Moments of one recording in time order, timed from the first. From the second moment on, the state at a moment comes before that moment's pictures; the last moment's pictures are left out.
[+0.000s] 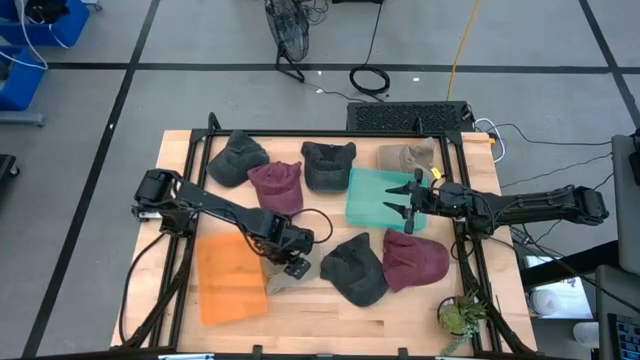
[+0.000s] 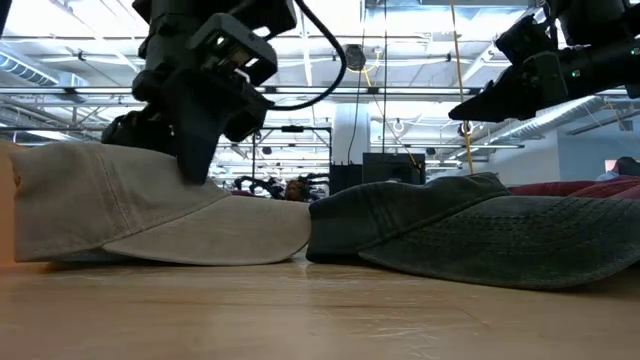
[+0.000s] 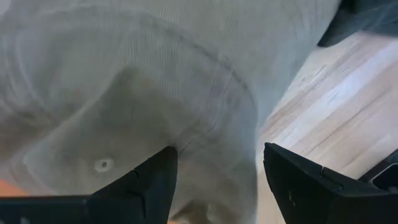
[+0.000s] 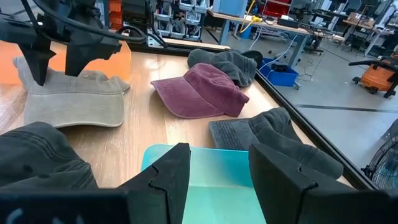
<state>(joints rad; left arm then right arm) -0.21 1.79 1.17 -0.69 0.29 -1.12 -0.07 0.66 0.21 0.24 0.18 -0.13</state>
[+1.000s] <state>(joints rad) -0.15 1.79 1.28 -0.71 0.24 -0.60 -0.07 0.66 0.21 0.21 0.18 -0.13</state>
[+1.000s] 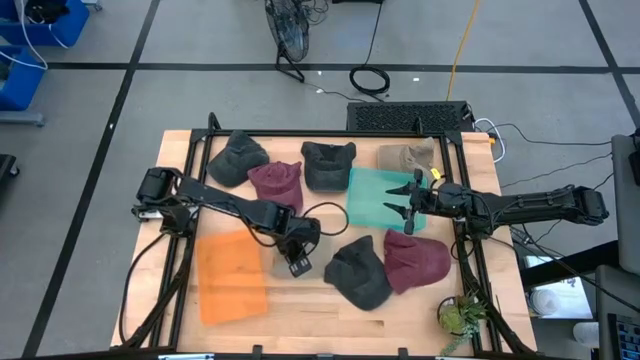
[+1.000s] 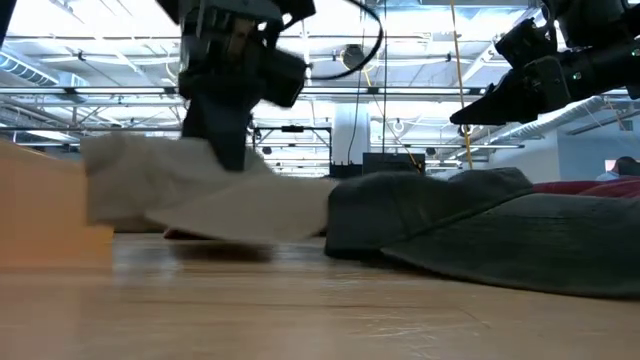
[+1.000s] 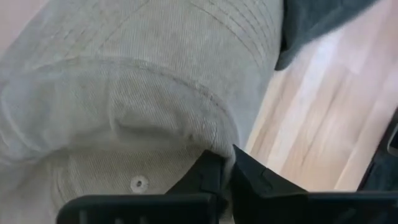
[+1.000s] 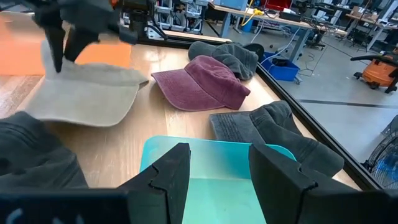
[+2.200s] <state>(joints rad) -0.69 1.75 1.70 -1.57 -0.02 -0.25 -0.07 0.66 0.21 0.15 0.18 -0.09</state>
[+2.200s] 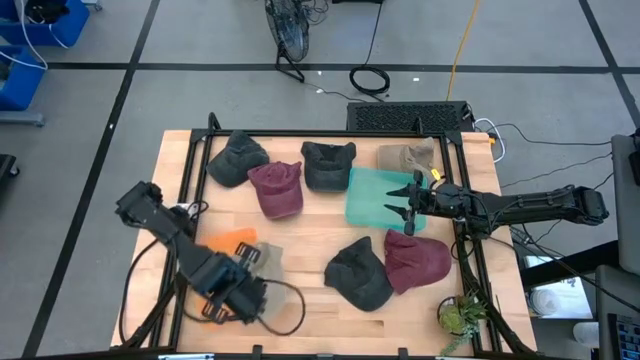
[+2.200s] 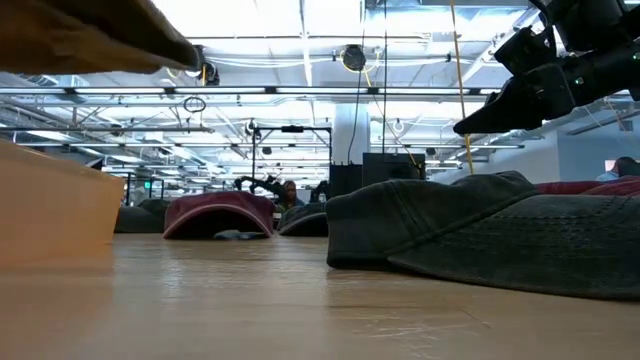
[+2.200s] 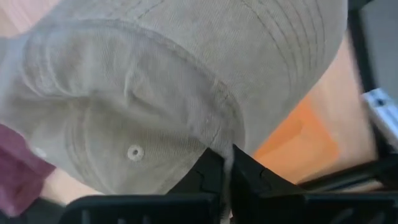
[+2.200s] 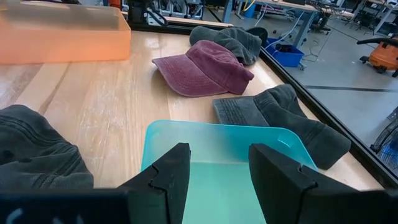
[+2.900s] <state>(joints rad) -0.89 1.45 1.22 -1.42 -0.10 -0.58 -0.07 0.66 0.21 0.19 0.18 -0.09</state>
